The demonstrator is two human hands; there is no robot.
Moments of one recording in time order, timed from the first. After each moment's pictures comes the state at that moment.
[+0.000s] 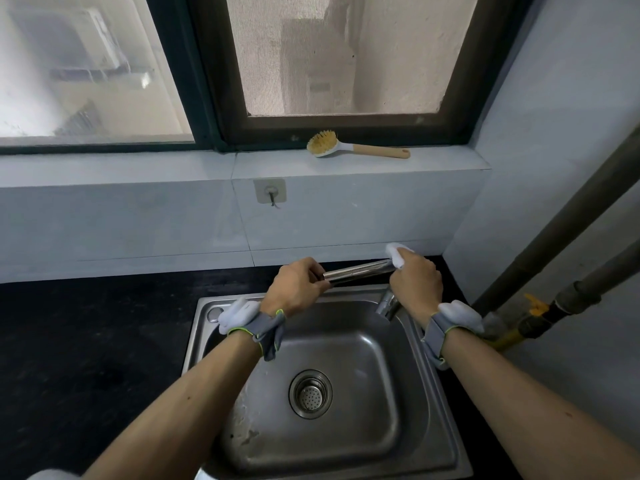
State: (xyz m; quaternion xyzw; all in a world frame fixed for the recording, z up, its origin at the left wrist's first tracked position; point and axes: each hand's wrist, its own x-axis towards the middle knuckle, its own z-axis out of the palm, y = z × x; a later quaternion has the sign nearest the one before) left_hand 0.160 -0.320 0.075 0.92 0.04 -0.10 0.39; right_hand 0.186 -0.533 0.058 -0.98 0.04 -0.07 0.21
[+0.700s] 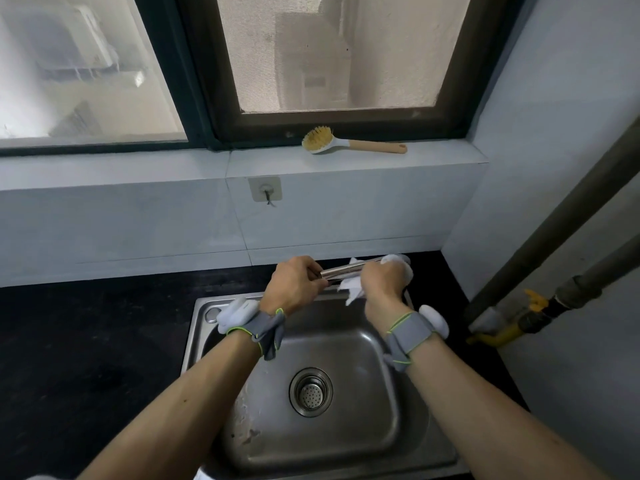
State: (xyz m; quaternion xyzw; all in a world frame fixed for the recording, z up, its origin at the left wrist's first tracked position) left_hand 0.163 -0.324 0.076 0.92 0.05 -0.08 0.38; right_hand 0.175 -0.465 0.077 -0.72 0.32 -0.04 0.61
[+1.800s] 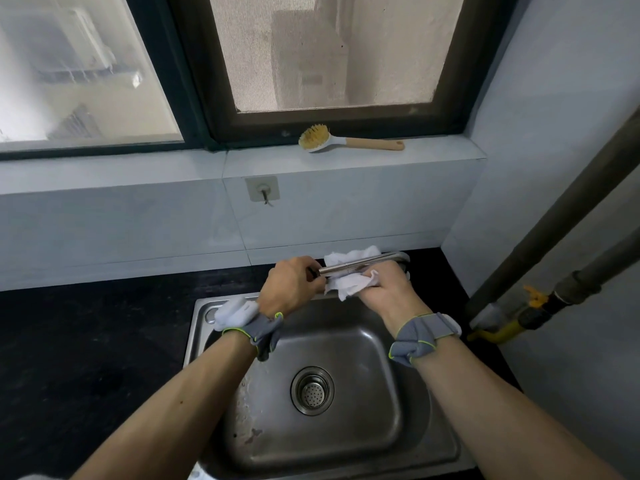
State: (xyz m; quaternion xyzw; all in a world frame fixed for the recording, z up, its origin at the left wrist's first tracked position) left_hand 0.161 -0.321 0.079 0.95 0.02 -0.08 0.30; right_hand 0.181 -0.480 0.076 -0.36 0.20 0.19 0.89
